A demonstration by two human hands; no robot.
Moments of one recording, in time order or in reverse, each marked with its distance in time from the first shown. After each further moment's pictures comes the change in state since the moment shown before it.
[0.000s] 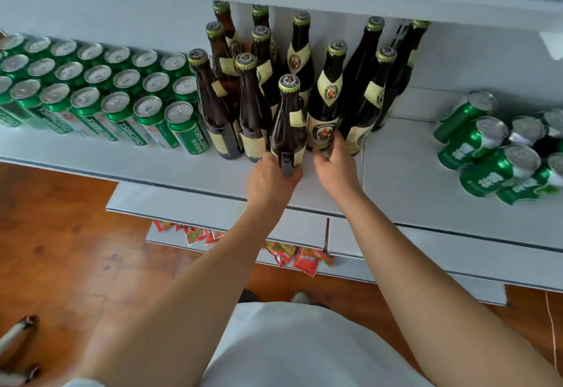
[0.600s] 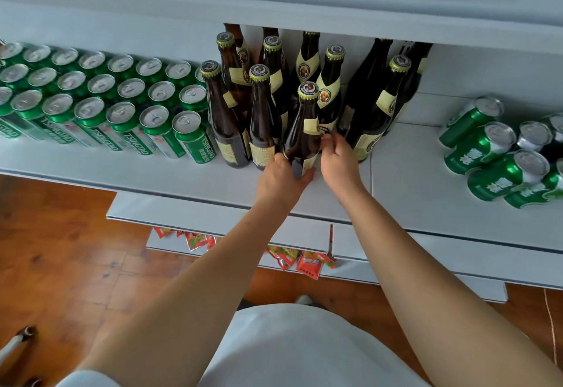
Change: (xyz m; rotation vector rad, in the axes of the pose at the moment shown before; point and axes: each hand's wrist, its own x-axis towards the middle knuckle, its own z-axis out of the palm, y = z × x) left_hand 0.019 0.003 -0.008 0.050 -0.118 0.077; right_hand 0.019 -0.023 0.015 0.083 0.023 0.052
